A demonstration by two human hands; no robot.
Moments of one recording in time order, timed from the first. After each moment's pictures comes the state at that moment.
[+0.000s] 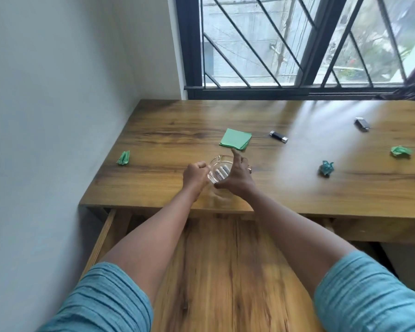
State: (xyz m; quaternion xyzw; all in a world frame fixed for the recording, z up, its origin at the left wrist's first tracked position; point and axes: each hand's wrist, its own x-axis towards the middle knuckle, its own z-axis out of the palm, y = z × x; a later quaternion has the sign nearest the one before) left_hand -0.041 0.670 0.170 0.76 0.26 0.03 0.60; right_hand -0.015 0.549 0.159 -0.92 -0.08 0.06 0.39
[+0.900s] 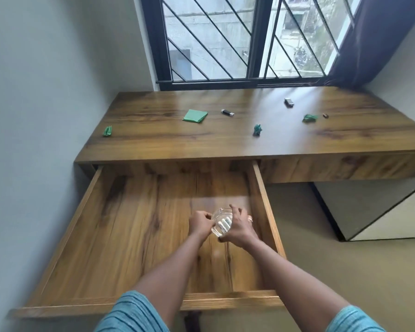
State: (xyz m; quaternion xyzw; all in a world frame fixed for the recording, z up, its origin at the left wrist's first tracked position) left_hand -0.319 0.499 0.104 0.81 0.26 -0.09 0.51; right_hand -0.319 0.373 0.102 -0.94 -0.02 0.17 0.30
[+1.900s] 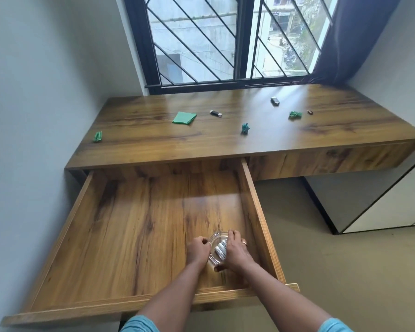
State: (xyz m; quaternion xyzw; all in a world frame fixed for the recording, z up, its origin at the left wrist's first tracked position) left_hand -0.380 0.477 0.066 0.86 0.25 -0.11 0.43; right_hand -0.376 0.361 0.067 -0.93 -0.02 0.27 0.23
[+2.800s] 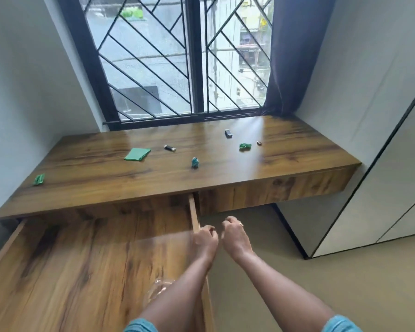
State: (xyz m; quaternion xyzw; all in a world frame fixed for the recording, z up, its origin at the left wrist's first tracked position) left_hand -0.279 0.292 0.145 0.92 0.12 0.00 0.38; right_hand -0.272 0.200 0.153 -0.97 0.01 0.02 0.25
